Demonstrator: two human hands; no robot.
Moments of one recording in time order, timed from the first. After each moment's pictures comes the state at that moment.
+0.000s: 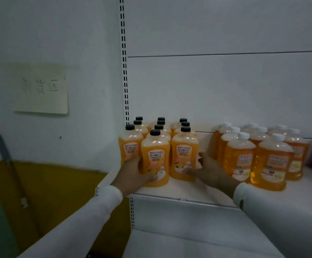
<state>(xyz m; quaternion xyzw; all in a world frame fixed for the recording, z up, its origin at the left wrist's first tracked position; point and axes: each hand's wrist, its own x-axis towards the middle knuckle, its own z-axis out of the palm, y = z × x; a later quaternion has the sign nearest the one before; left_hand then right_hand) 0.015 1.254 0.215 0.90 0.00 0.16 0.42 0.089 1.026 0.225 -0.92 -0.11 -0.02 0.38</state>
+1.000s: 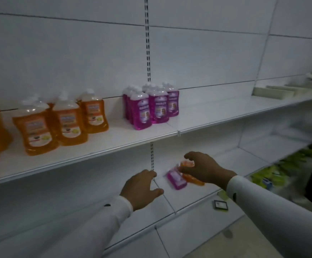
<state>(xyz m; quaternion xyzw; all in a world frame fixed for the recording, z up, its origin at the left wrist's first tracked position) -0.064 0.749 0.103 0.92 -0.33 -0.02 0.21 -0.130 0.541 0.159 -0.96 0.13 -0.04 0.25</state>
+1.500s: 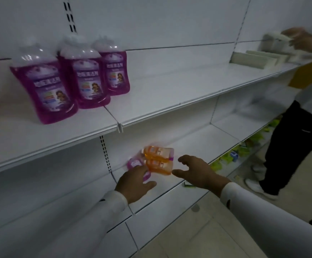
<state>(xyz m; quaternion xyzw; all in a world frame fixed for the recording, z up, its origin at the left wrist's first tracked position) 0.044 0.532 0.001 0.90 -0.32 -0.15 0.26 -0.055 0.340 0.048 -0.94 0.22 0.06 0.27</state>
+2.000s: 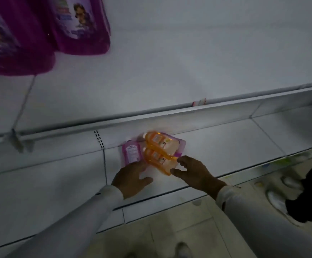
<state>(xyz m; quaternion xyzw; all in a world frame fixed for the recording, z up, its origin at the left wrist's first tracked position) 0.129 0.421 -0.107 0.91 -0.16 -0.24 0.30 0.092 0.198 -0.085 -0.92 0.13 0.20 0.30</state>
